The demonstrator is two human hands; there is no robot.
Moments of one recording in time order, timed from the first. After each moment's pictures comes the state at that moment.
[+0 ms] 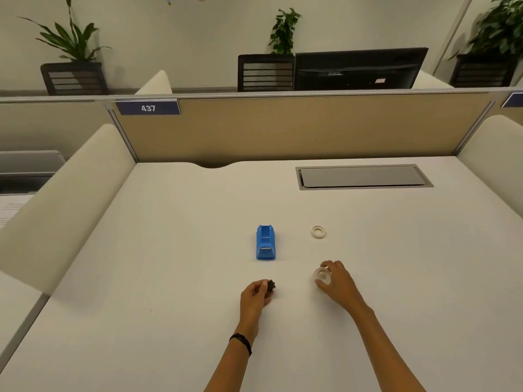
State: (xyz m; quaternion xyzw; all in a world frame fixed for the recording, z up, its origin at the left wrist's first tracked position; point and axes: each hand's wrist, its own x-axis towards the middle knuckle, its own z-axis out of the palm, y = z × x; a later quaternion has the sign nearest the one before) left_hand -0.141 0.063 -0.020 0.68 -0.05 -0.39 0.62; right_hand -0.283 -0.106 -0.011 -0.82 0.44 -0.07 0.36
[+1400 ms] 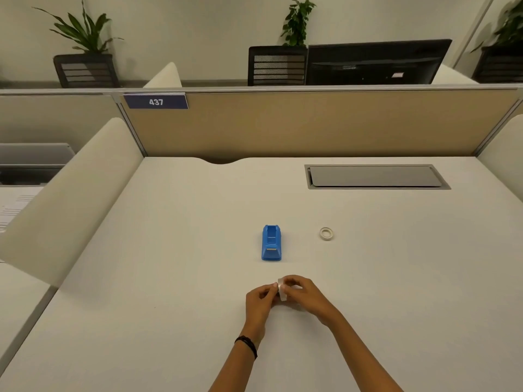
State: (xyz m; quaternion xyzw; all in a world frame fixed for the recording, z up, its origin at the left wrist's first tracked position) left_hand -0.146 0.060 -0.023 0.69 -0.10 -0.36 0.62; right_hand -0.226 -0.050 -0.007 -0.70 0.36 -0.01 0.62
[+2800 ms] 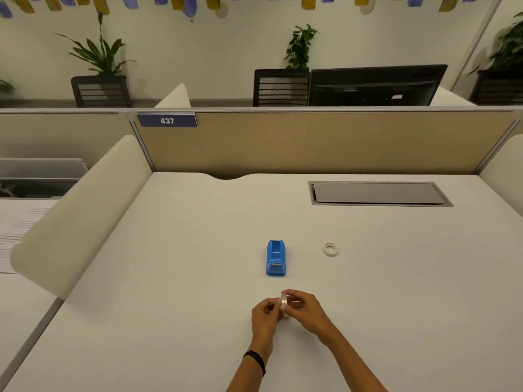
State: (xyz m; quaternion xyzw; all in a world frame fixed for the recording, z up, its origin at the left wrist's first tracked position) left_hand -0.149 0.054 -0.026 0.70 -0.07 -0.33 0.63; right_hand -0.223 -0.042 -0.012 -0.71 0.35 -0.07 0.60
